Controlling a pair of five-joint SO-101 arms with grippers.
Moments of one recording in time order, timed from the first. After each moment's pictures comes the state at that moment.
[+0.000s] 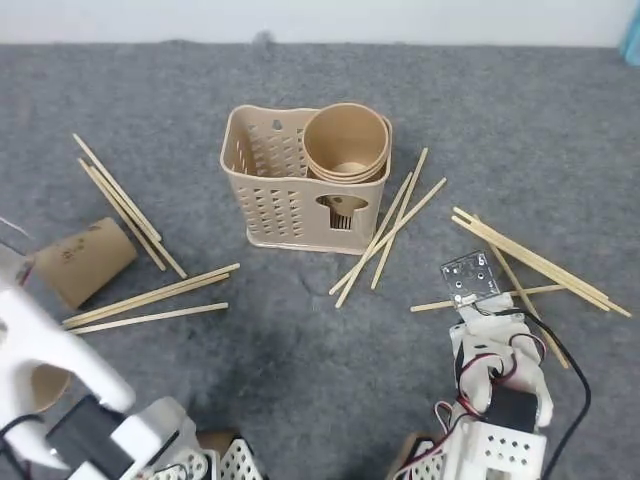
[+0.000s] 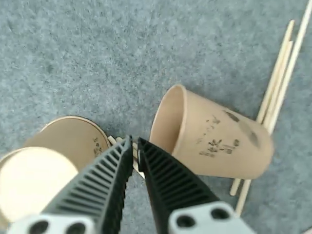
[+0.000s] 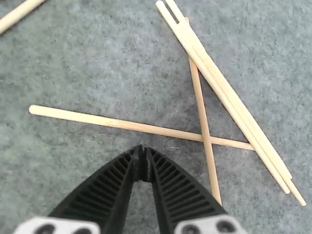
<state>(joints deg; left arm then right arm) -55.6 -12.4 23.5 69.6 18.2 8.3 -102.7 95.4 63.4 34.0</state>
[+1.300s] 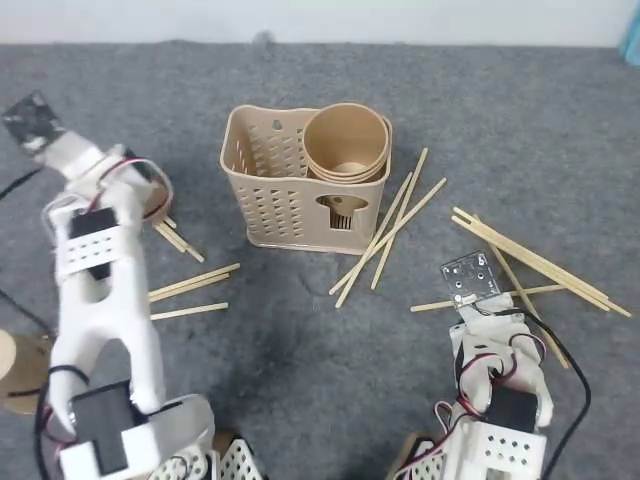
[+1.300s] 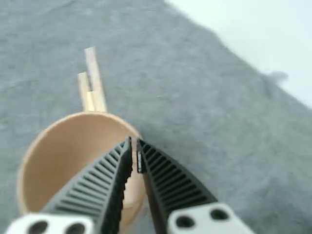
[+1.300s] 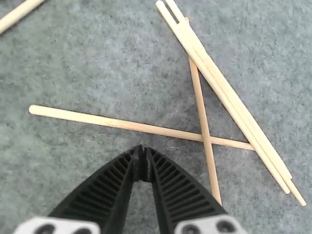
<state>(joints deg) -23.4 -11.5 37.8 23.3 26.1 8.3 -102.7 95.4 63.4 34.0</state>
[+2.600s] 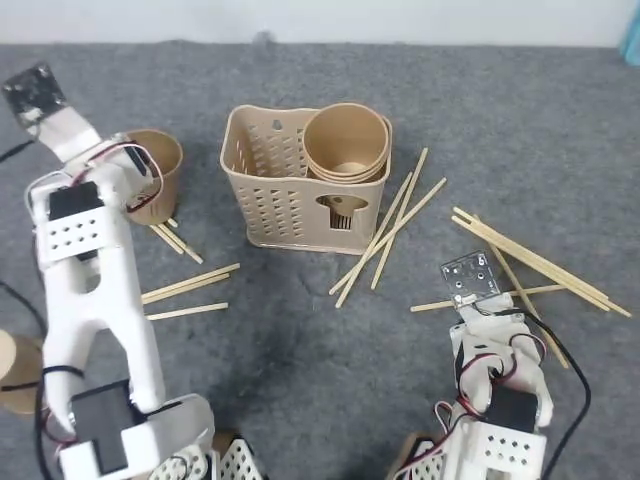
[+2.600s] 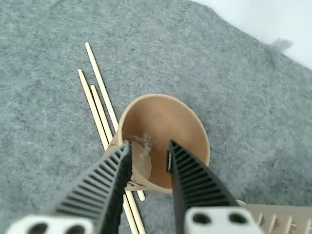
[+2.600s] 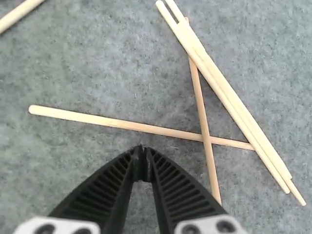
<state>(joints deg) -24.4 -11.5 24.6 45.8 18.7 8.3 -102.7 95.4 63.4 34.0</state>
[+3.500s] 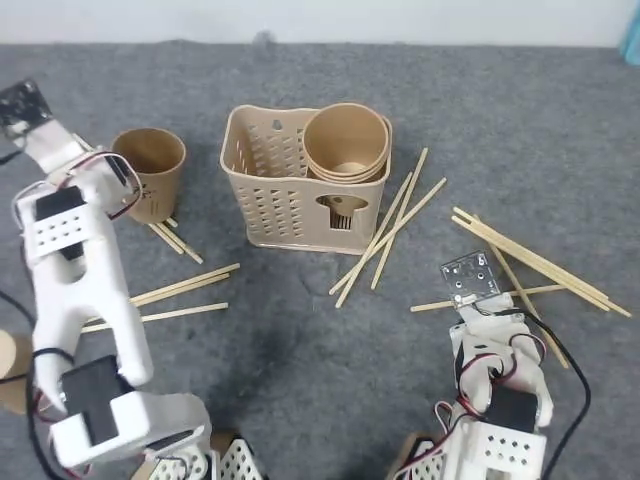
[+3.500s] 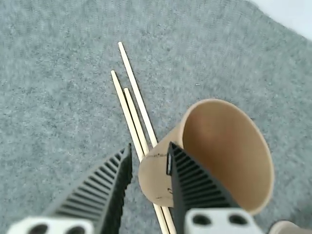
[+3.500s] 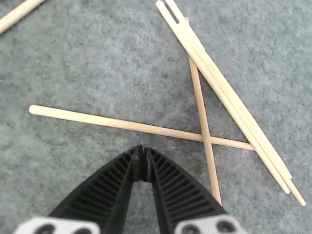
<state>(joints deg) -29.9 -4.1 24.7 40.2 14.3 8.3 -102.7 95.4 63.4 34.0</state>
